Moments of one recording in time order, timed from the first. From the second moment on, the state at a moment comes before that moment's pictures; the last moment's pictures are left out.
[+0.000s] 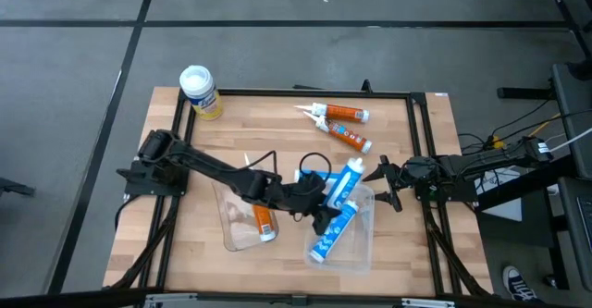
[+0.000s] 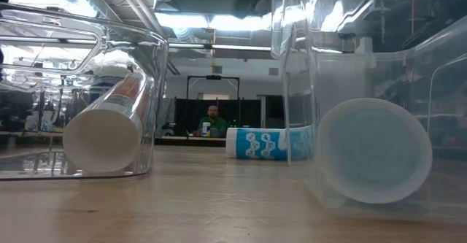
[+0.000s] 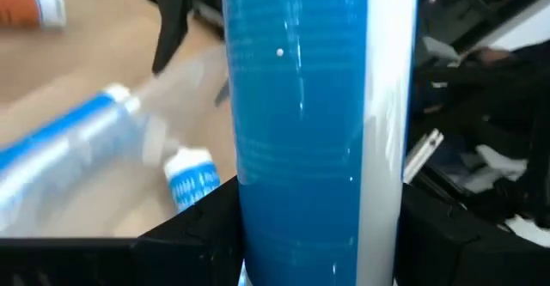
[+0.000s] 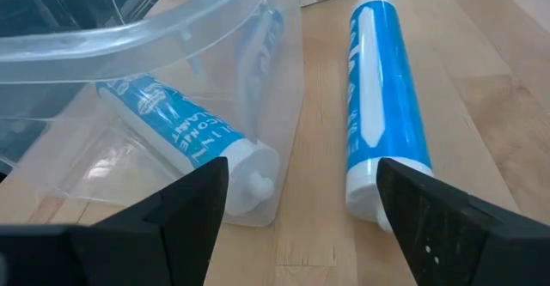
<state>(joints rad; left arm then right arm) -0.30 1.86 1.48 -0.07 -0.30 -0.82 0.15 0.43 0.01 0.02 -0.03 0.20</state>
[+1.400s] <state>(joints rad) -0.31 2.10 1.91 -0.61 -0.21 -1.04 0.15 0.43 0.01 0.02 -0.03 0.20</state>
